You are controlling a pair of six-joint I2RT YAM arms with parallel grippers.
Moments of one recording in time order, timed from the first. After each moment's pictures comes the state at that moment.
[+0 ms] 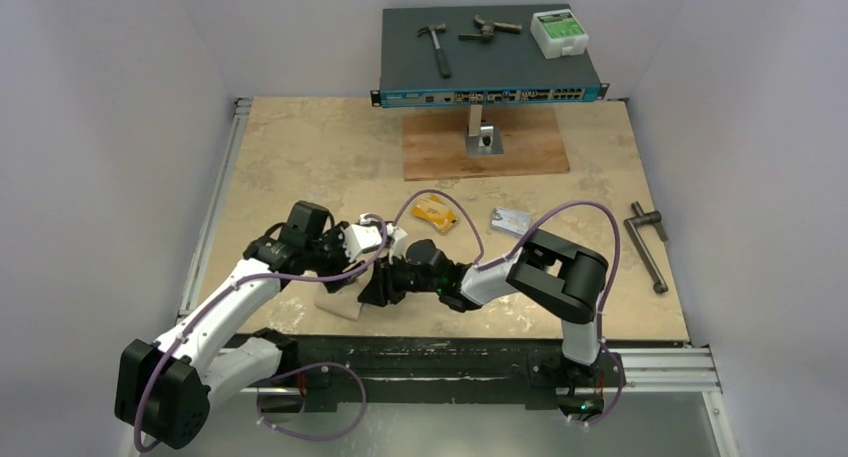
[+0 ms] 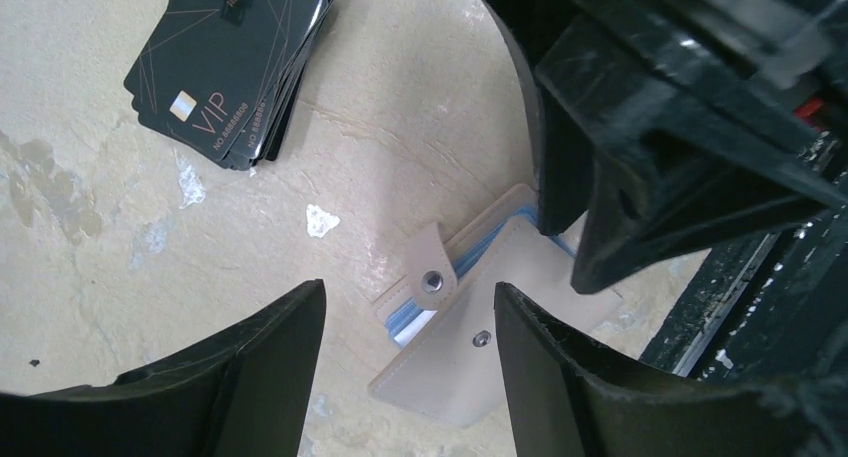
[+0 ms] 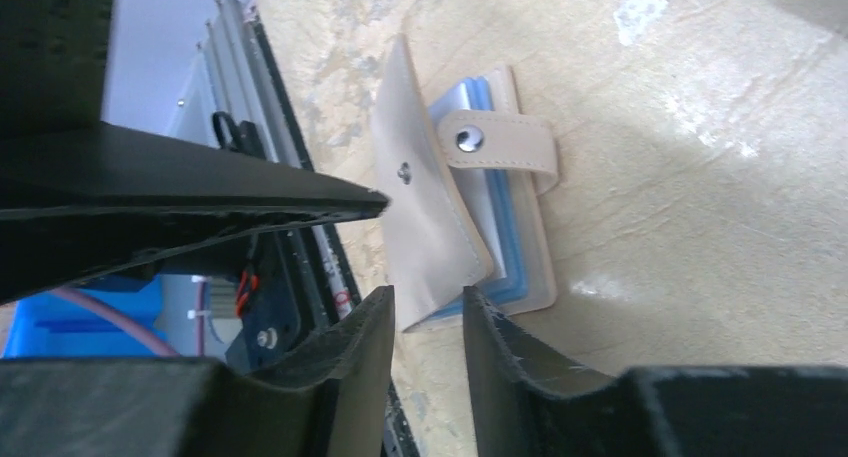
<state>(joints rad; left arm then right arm) -0.40 1.02 0.66 -0.63 0.34 0.65 1.08 1.90 0.78 0.75 -0.29 0.74</state>
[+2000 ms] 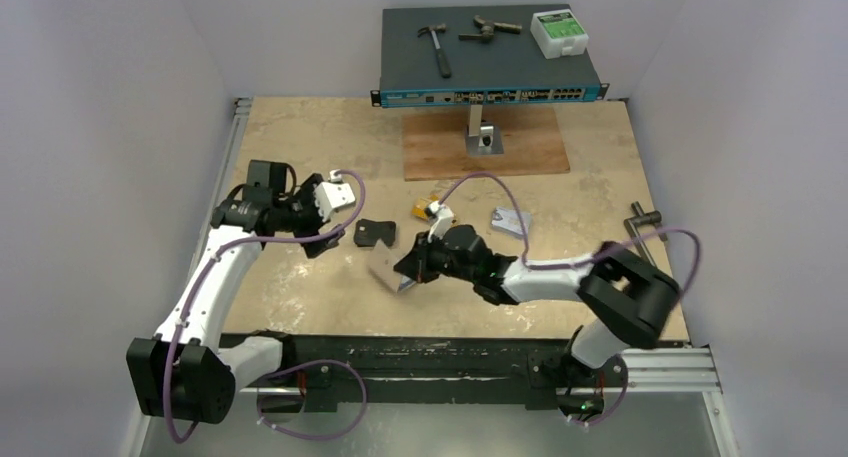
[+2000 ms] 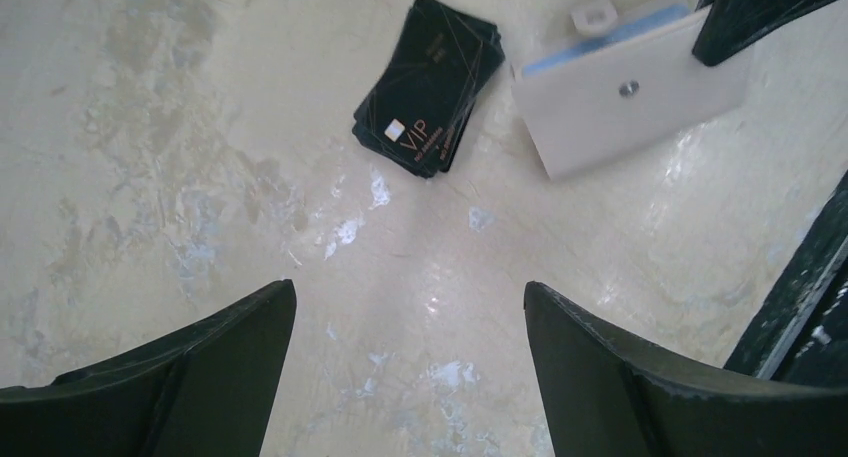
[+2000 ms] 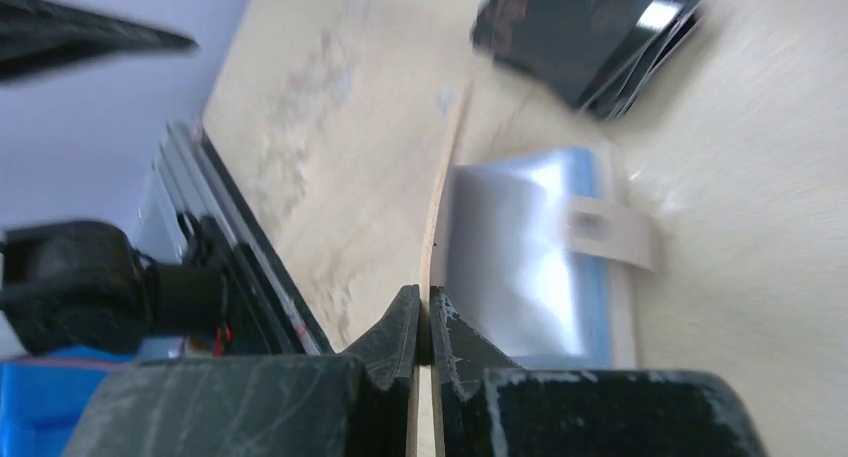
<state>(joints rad) -0.11 1.12 0.93 -0.80 0.53 0.94 0.97 1.66 0.63 0.63 -0.17 0.75</state>
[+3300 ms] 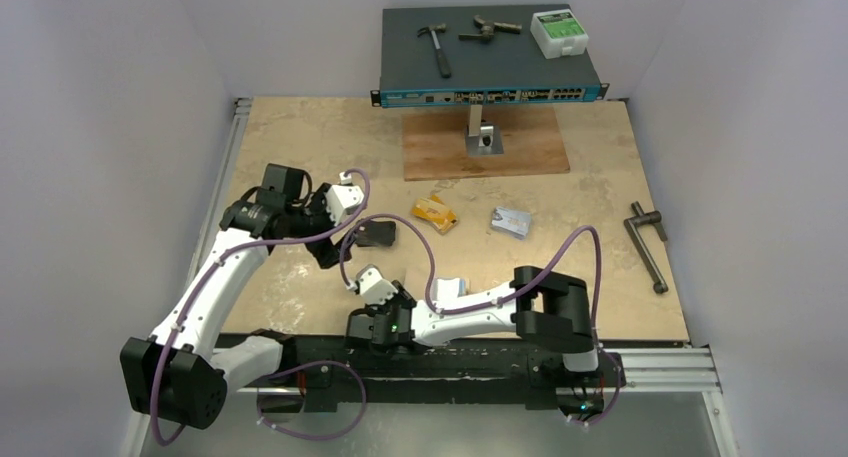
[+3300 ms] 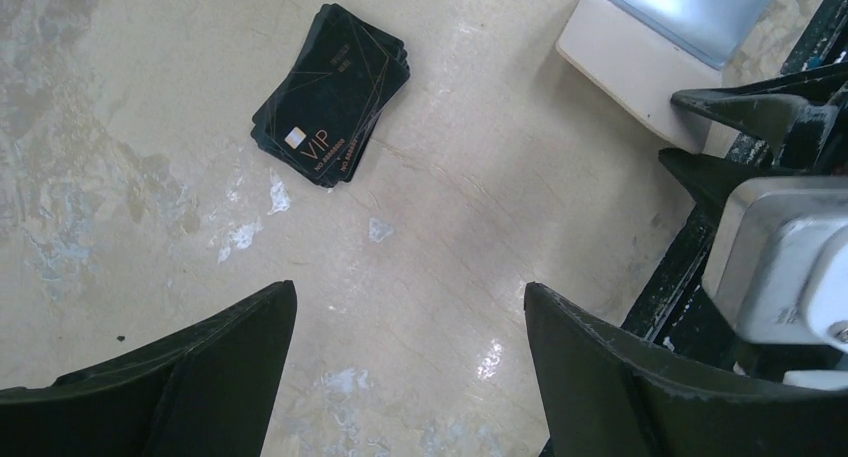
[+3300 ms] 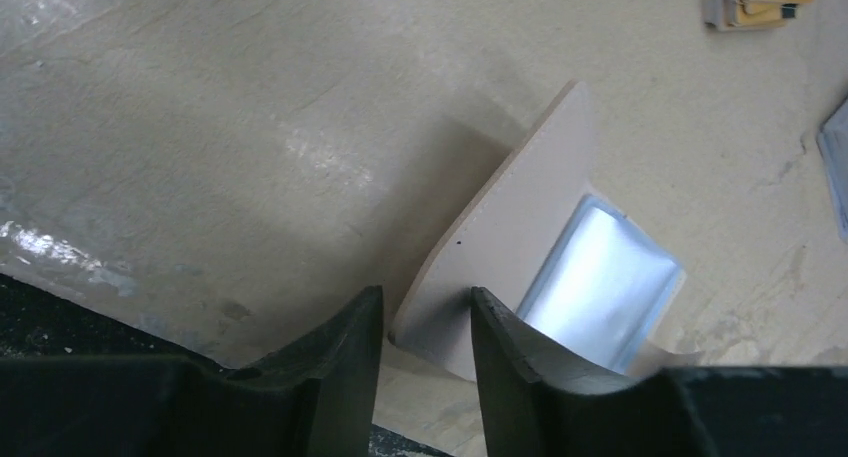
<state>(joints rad) -0.23 1.10 0.97 -0.87 0.52 0.67 1.50 1.93 1.29 -0.70 0.83 0.73</state>
